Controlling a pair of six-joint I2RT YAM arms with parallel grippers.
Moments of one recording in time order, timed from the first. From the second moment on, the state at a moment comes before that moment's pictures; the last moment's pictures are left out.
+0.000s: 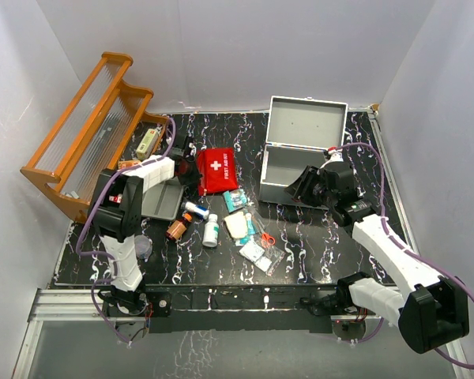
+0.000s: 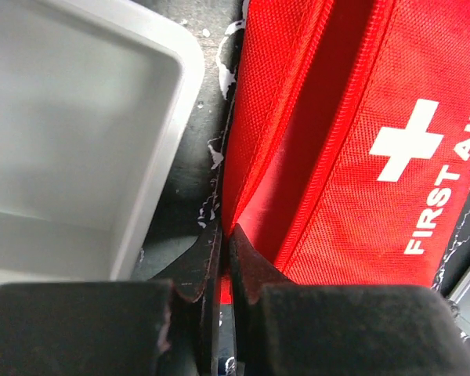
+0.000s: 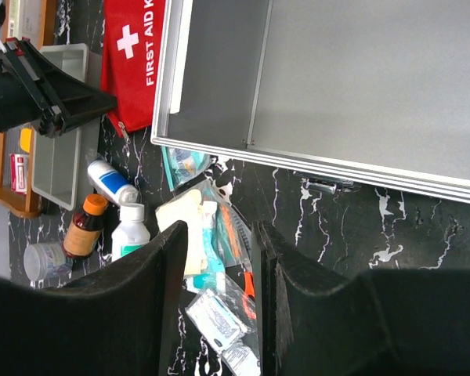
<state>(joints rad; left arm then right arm) -0.33 1.94 1.27 -0.36 0.01 -0.62 0.30 1.03 0.71 -0.24 -0.16 0.66</state>
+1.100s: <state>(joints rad) -0.34 1.06 0.99 -0.49 0.21 -0.27 0.93 1.57 1.43 -0.33 0.32 0.79</state>
